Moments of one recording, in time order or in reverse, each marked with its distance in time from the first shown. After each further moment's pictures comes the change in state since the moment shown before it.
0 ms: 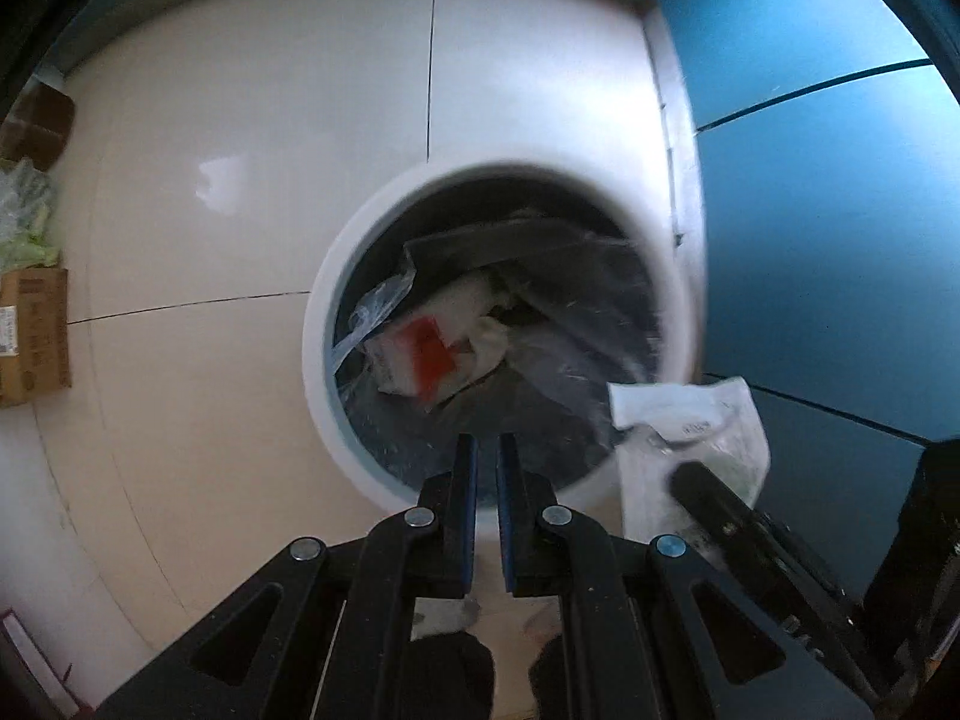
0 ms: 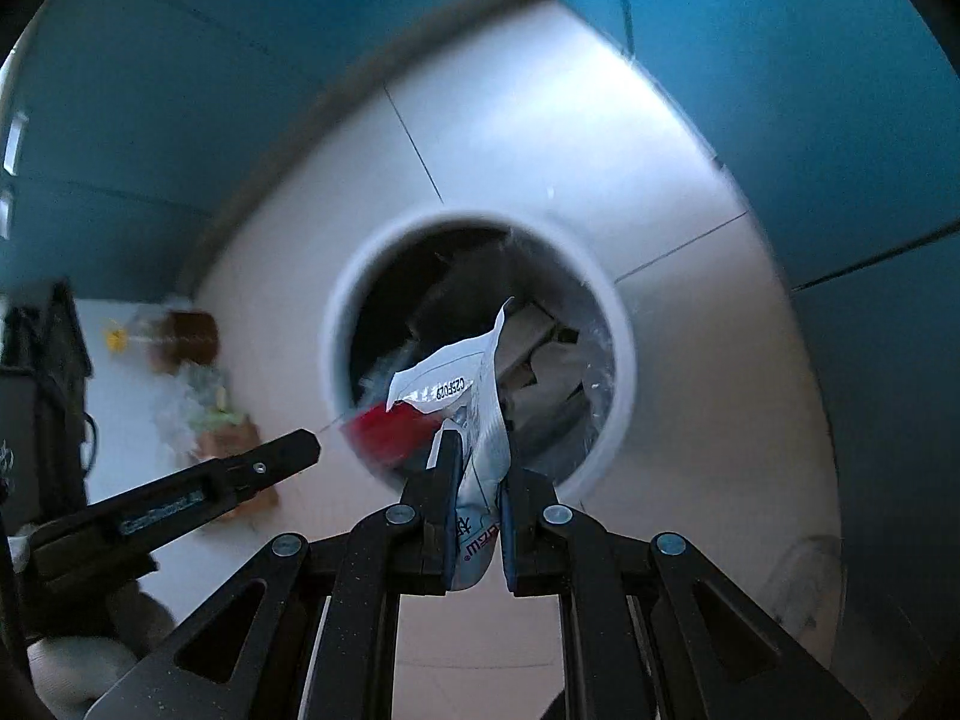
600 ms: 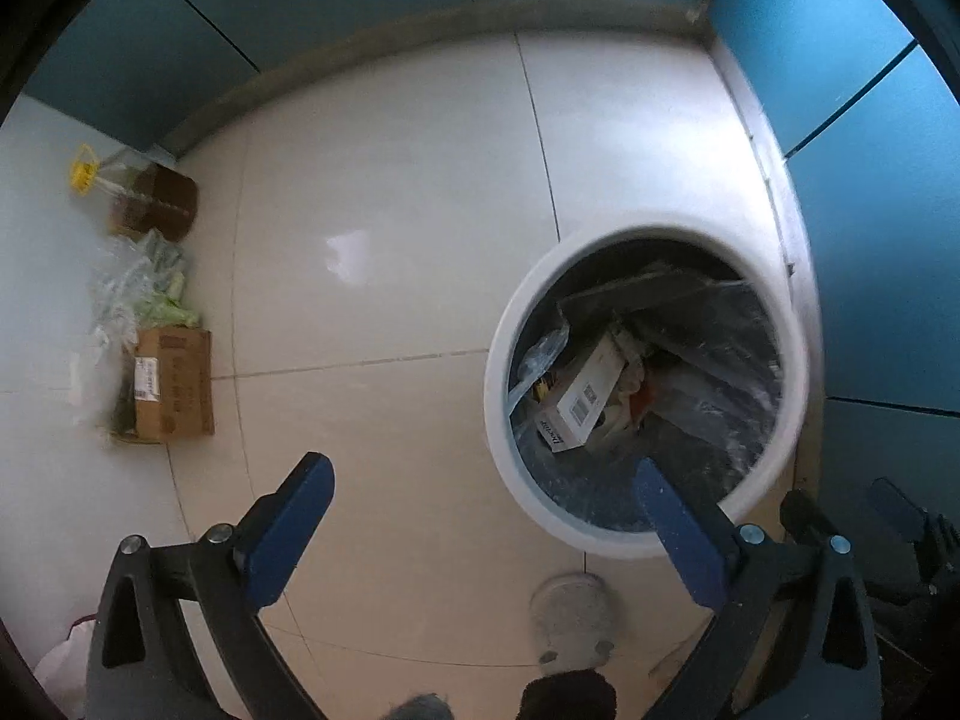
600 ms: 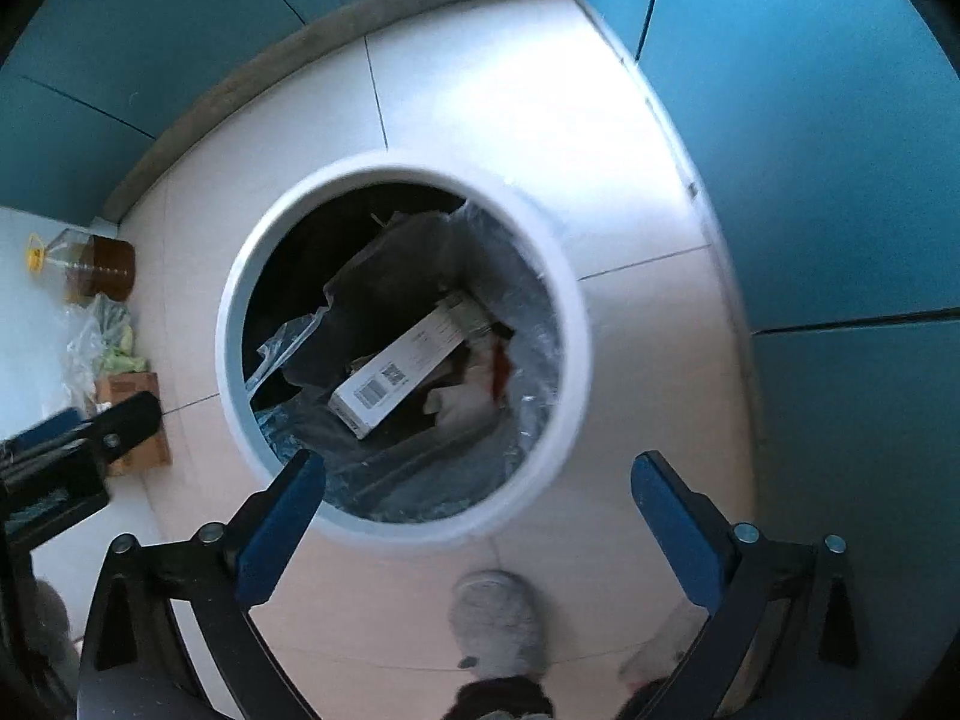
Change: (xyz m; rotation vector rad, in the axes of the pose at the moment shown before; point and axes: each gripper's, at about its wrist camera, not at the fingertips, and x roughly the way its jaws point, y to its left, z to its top) left arm -0.074 0.006 -0.030 0.056 -0.189 0.360; right arm -0.005 0.009 0.001 -0.168 -0.008 -0.252
